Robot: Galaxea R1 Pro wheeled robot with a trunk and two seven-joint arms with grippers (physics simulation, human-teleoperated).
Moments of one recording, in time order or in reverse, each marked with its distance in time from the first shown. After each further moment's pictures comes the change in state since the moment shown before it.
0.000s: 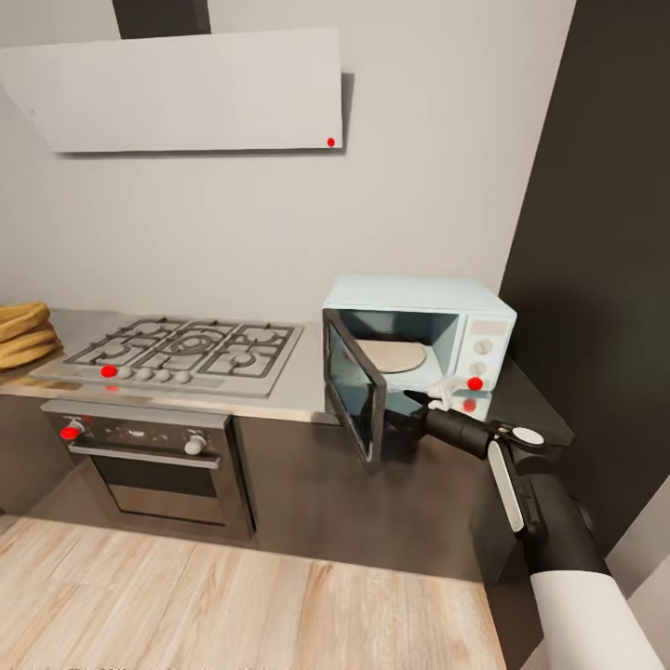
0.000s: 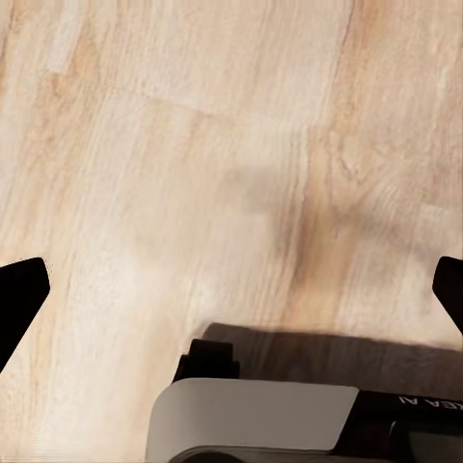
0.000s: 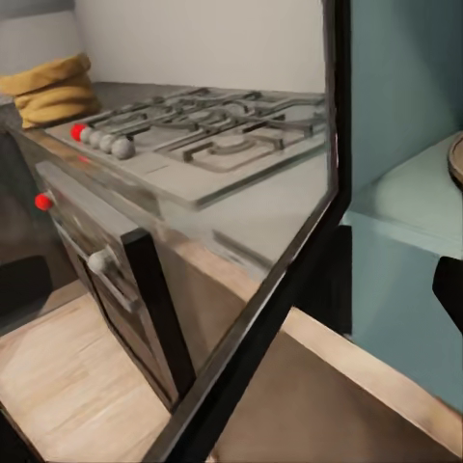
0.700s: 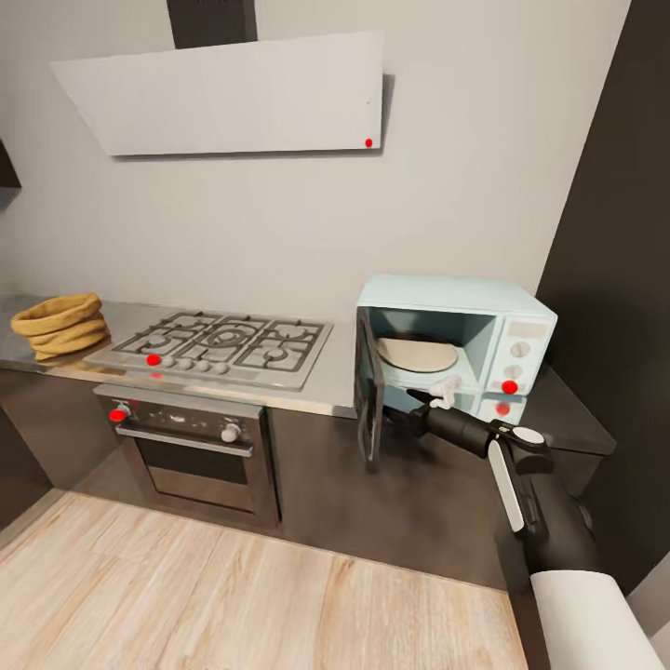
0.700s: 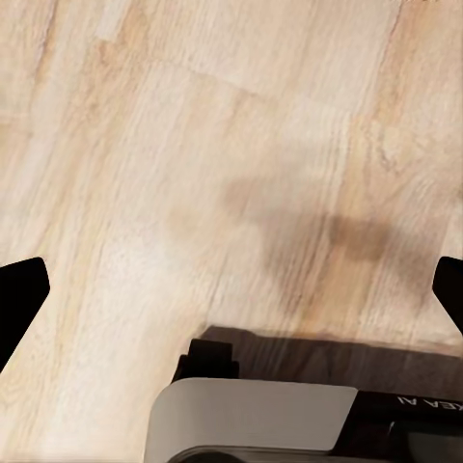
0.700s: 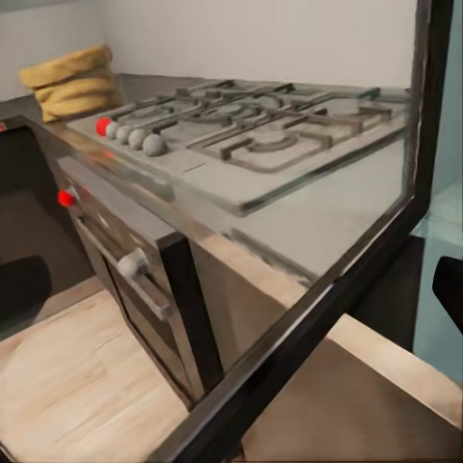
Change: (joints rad) left arm 0.000 -0.001 0.000 0.000 0.002 0.000 0.000; right arm -0.001 0.000 -0.001 -0.002 -0.001 0.011 -0.046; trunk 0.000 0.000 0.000
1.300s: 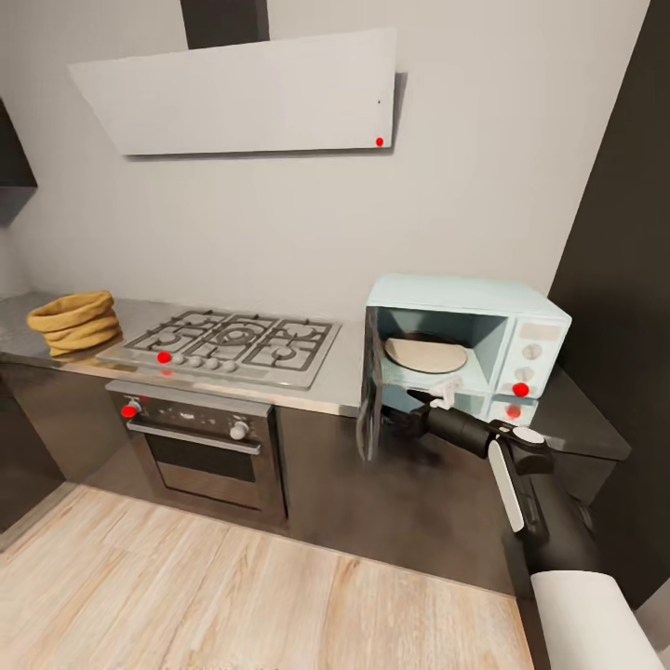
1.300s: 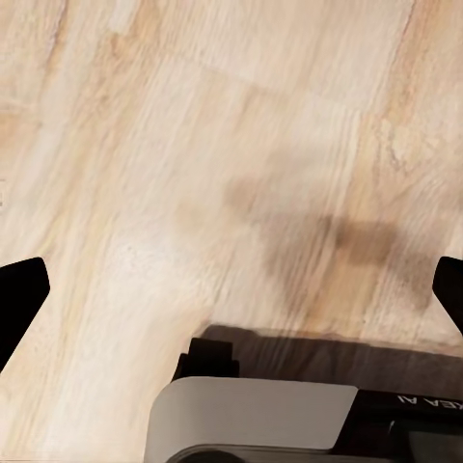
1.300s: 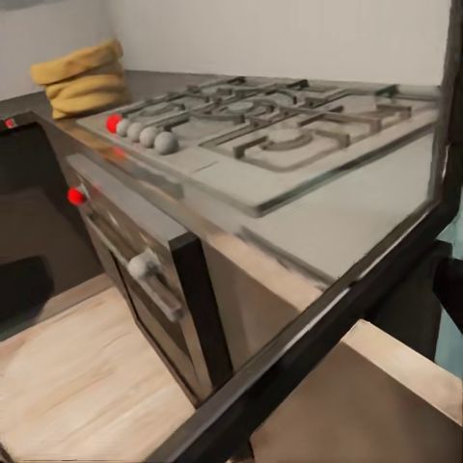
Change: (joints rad) left arm 0.000 0.000 0.000 0.000 0.000 0.000 0.000; right arm 0.001 0.000 0.000 -0.001 0.000 0.003 -0.003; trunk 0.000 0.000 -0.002
